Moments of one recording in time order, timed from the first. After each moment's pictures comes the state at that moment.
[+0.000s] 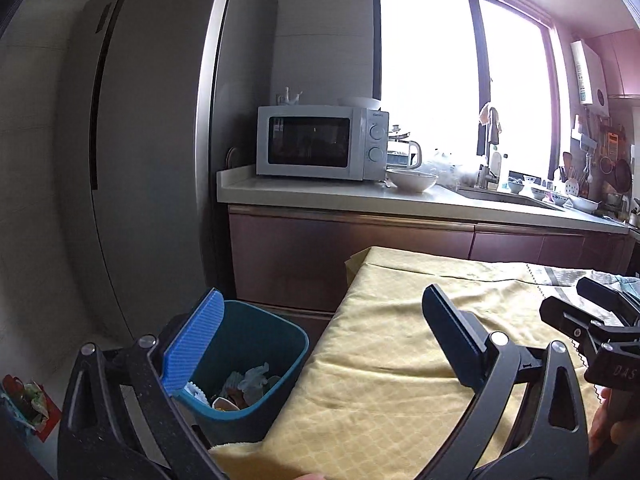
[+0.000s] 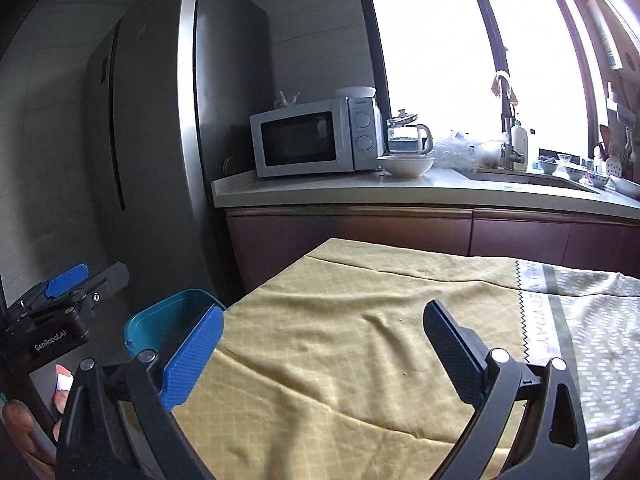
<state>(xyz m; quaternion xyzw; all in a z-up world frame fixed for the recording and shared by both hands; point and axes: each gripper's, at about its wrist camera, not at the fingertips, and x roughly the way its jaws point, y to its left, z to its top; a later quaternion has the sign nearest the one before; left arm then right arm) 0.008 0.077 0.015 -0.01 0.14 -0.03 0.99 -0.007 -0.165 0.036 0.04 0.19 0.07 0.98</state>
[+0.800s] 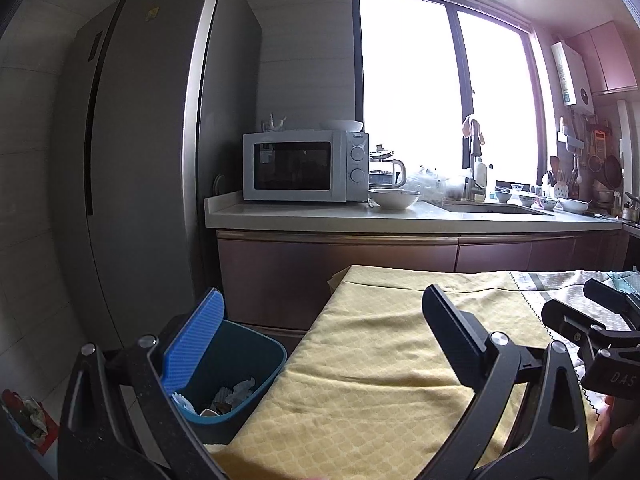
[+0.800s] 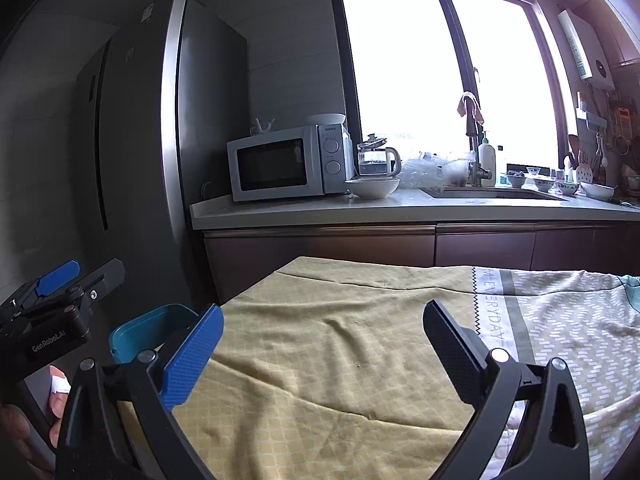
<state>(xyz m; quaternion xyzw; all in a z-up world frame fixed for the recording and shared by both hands) -0.017 0.047 0.021 0.00 0.10 -0.04 0.99 -0.036 -0.188 0.037 0.04 0.15 0.03 0.99</state>
